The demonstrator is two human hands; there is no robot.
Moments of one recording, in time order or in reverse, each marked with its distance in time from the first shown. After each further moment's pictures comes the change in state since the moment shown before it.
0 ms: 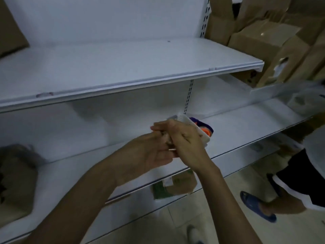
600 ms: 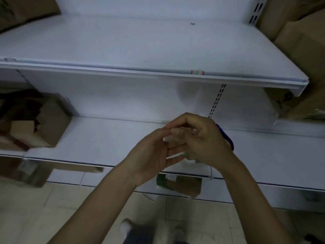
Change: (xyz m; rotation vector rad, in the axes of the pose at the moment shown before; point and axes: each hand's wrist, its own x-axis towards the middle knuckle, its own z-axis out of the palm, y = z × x) left_hand 0.085 -0.034 0.111 -0.077 0.394 0.201; right_hand 0.071 0.060 -0.136 0.080 -0.532 -0.125
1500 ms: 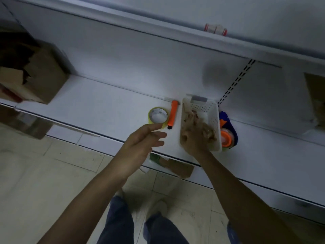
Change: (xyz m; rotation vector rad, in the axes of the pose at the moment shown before) left_hand 0.012 -0.045 -0.002 0.414 0.529 0.056; right_hand -0.006 0.253 0.022 -0.833 -0.288 0.443
